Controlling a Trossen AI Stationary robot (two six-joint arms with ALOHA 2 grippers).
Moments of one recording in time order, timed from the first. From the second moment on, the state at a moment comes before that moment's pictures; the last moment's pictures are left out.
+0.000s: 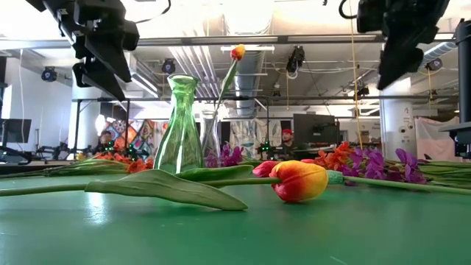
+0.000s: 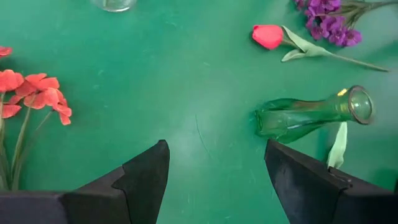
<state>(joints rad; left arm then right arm) 0.05 0.95 0.77 -0.73 -0.03 -0.65 0.16 1.04 0.87 -0.89 0.10 0.65</state>
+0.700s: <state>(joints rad) 0.03 0.96 0.77 -0.73 -0.13 -0.67 0.25 1.23 0.86 -0.95 -0.07 0.77</state>
